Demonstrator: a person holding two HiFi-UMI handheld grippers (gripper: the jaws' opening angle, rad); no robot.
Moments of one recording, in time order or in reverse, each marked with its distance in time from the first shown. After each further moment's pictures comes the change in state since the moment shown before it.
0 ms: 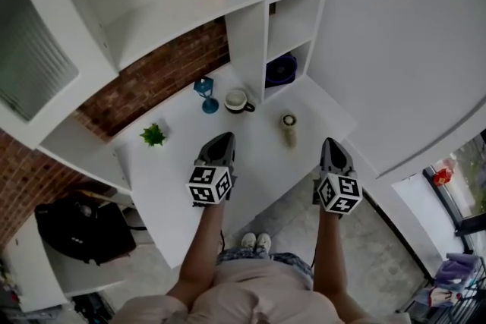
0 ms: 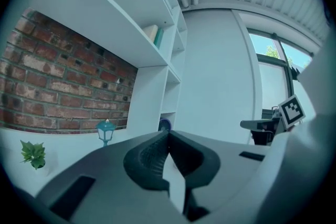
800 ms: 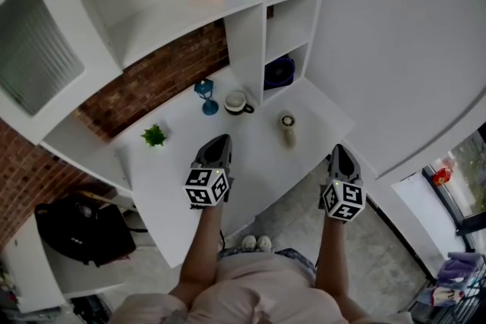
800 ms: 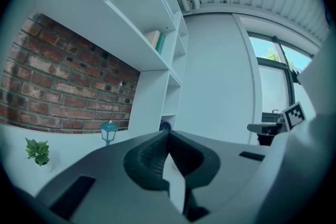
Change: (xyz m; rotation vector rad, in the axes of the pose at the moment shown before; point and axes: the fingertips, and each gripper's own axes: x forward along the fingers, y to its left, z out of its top) left arm -0.018 -0.001 0.005 -0.020 -0.031 0.012; right arm -0.036 -0.024 0.004 -0.058 -0.031 -0.098
